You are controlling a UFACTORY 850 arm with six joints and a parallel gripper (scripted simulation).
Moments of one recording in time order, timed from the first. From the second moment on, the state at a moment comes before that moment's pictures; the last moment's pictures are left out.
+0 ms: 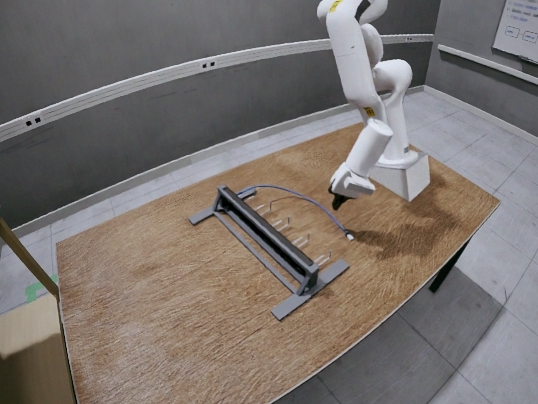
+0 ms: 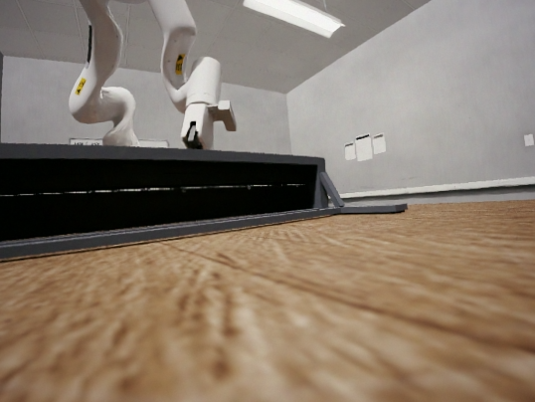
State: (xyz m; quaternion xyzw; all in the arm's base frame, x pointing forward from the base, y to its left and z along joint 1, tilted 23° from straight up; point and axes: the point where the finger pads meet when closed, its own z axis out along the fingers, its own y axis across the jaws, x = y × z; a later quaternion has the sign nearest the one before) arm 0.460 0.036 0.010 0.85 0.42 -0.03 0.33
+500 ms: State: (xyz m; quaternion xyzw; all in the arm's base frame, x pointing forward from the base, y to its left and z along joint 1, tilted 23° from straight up) arm 0.481 0.037 0.032 0.87 0.32 0.10 0.37
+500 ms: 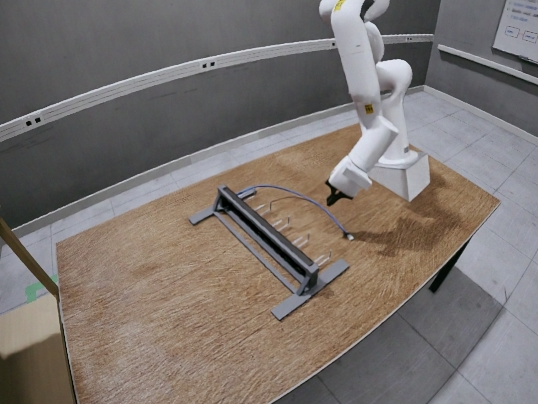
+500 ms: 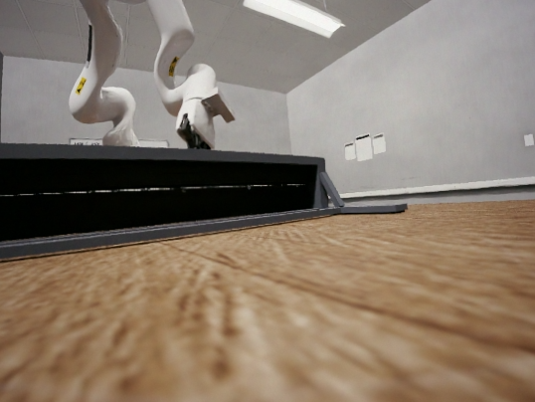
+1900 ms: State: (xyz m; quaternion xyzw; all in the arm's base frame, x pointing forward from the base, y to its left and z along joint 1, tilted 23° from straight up) arm 0.515 0.111 0.079 0.87 0.10 0.45 0.18
